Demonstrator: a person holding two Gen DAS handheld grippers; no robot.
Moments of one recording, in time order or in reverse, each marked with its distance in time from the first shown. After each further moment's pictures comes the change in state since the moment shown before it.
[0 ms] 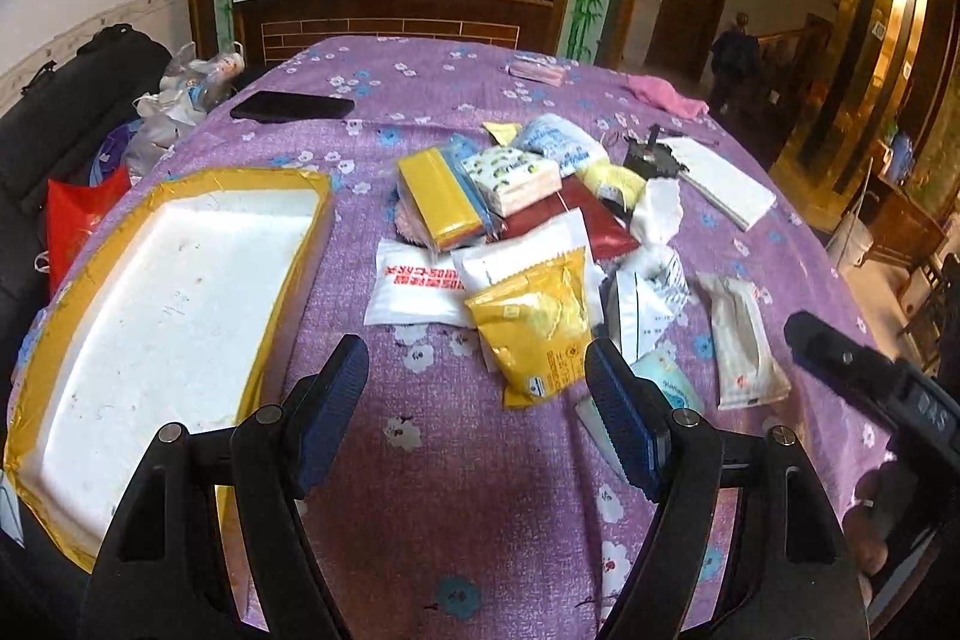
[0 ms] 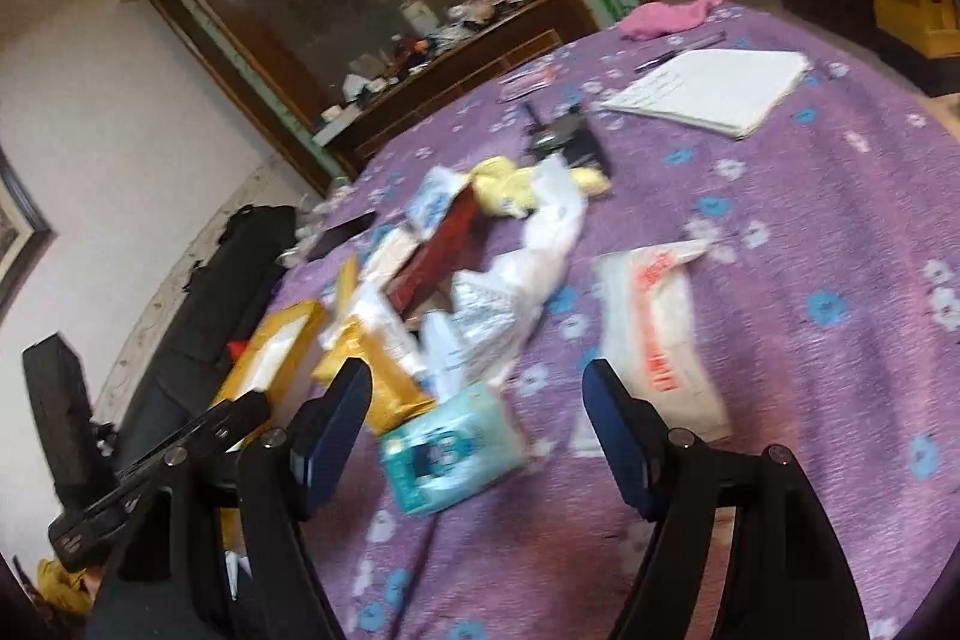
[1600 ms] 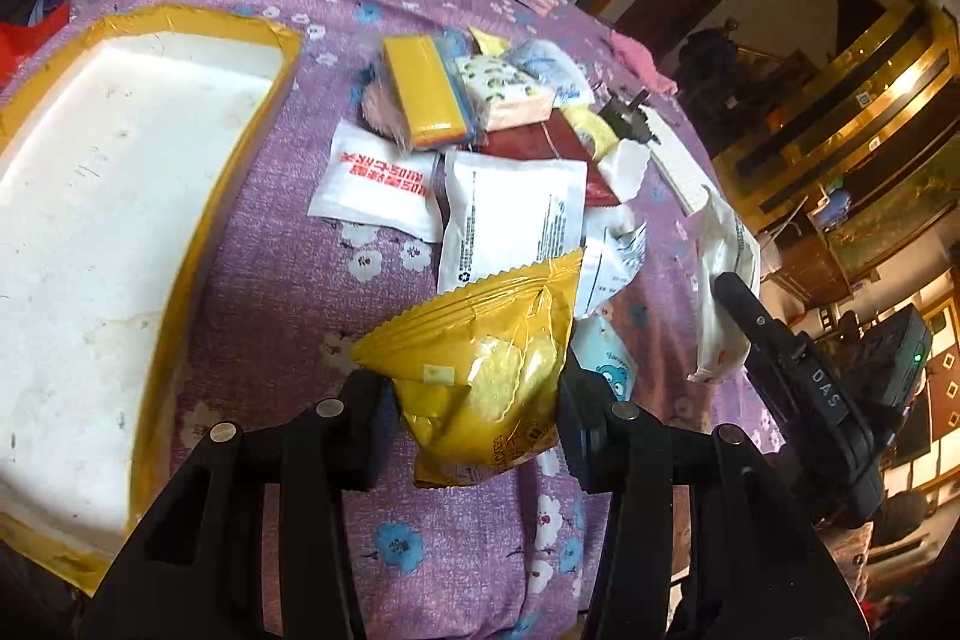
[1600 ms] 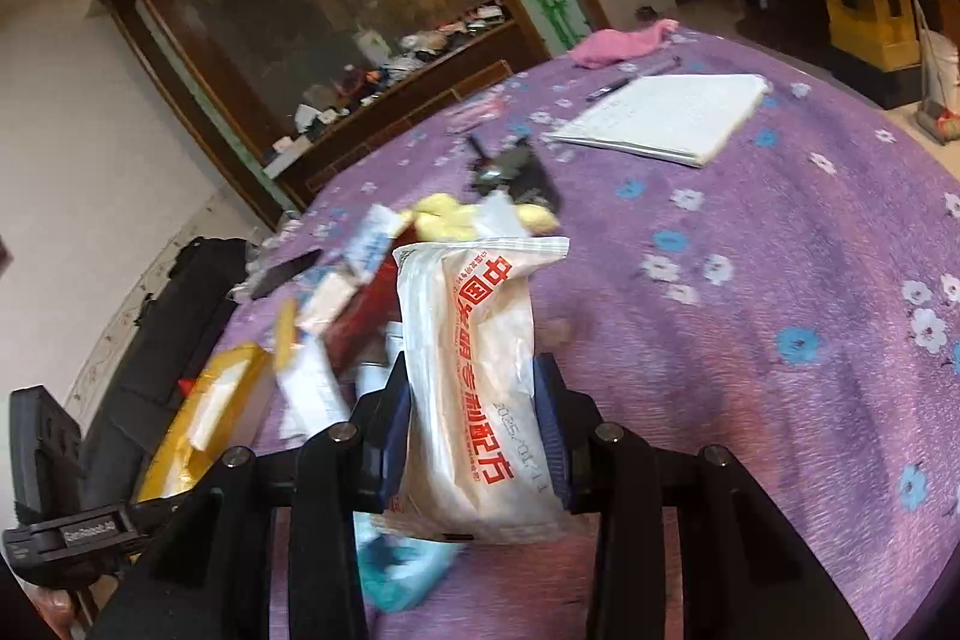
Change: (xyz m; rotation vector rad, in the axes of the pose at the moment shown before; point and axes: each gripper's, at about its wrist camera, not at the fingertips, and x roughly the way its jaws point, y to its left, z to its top) left arm 0.005 0.056 -0.010 -0.240 0.242 -0.283; right arm 0.012 0.021 0.007 -0.003 -0.066 -0.093
